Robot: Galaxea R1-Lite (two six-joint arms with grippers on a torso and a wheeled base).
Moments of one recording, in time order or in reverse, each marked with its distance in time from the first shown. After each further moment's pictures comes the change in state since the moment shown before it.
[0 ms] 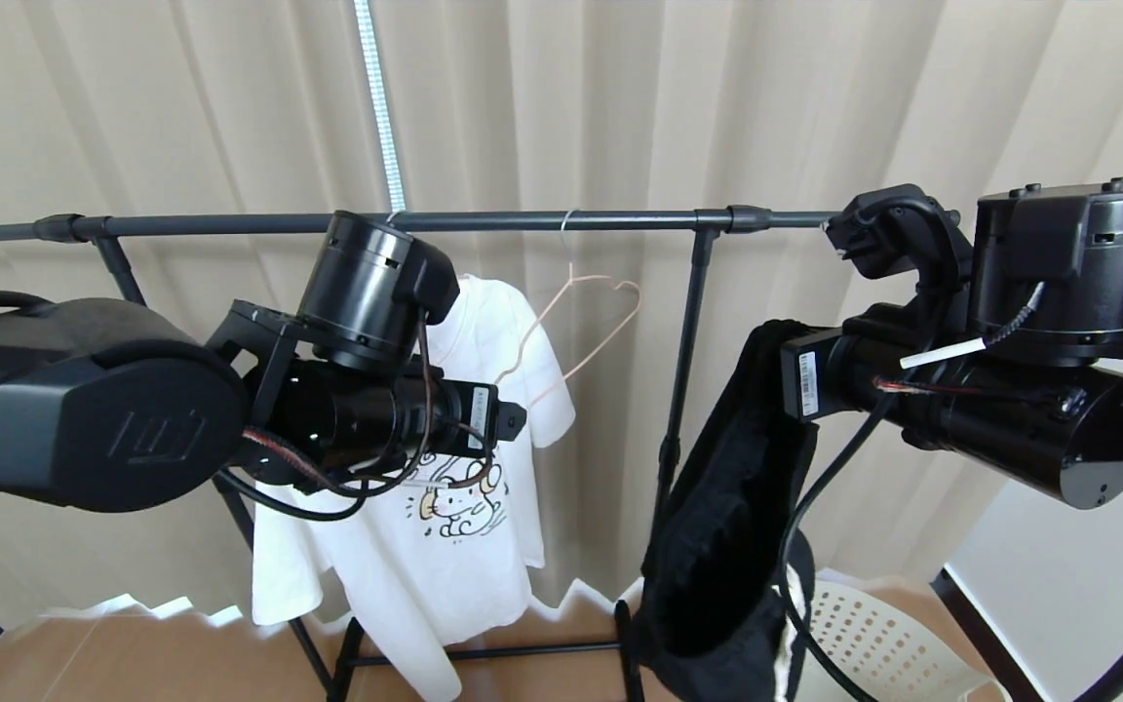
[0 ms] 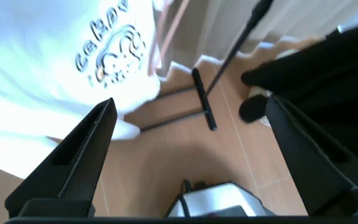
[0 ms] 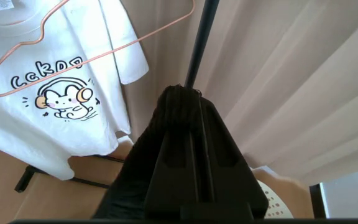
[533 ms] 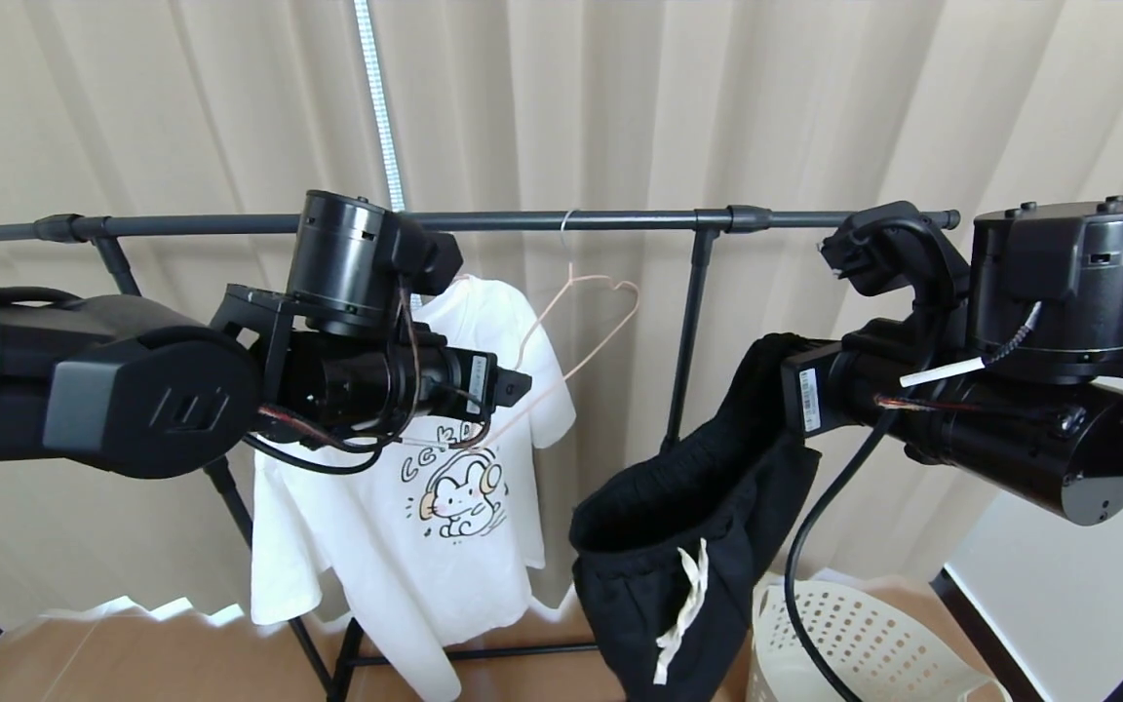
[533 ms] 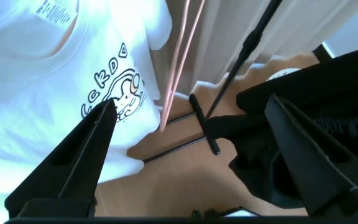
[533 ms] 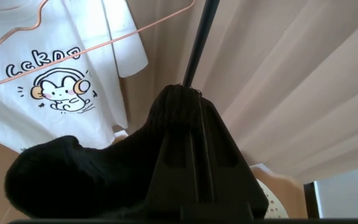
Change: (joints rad) left arm 0.081 0.044 -0.018 -0.148 -0.132 0.133; right arm 0.005 -0.007 0.033 -0.009 0.000 -0.022
